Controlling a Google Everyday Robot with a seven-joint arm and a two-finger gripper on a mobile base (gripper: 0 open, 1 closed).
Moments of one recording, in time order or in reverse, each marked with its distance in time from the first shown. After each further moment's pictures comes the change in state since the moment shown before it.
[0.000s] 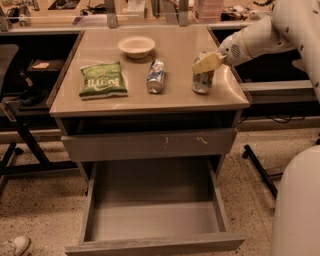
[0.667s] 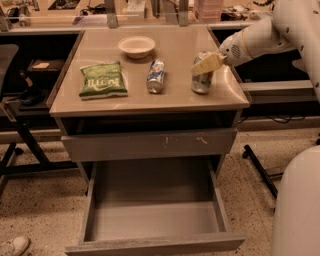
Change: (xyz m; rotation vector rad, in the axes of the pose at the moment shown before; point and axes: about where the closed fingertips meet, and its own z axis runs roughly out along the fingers) arm 0.000 0.000 0.000 0.000 0.000 0.000
